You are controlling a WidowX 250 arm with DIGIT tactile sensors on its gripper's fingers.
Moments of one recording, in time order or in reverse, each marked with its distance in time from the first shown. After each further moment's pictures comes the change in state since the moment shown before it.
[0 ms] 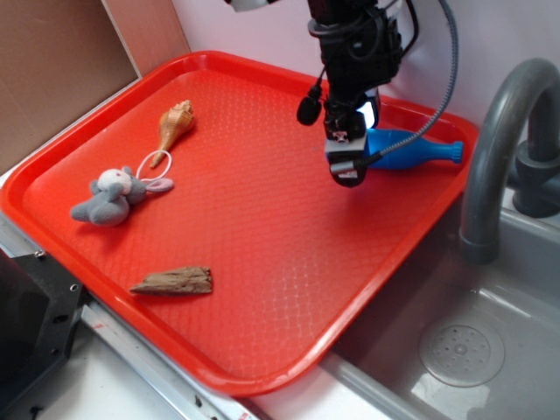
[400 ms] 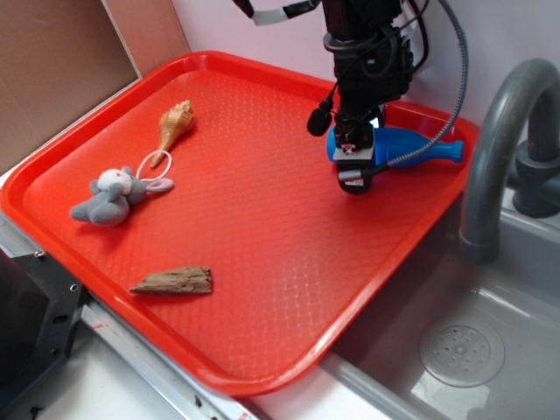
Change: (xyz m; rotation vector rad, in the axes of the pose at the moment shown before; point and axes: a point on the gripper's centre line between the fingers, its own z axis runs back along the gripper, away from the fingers) arm 0.006 0.001 -0.011 0.000 0.026 -0.029
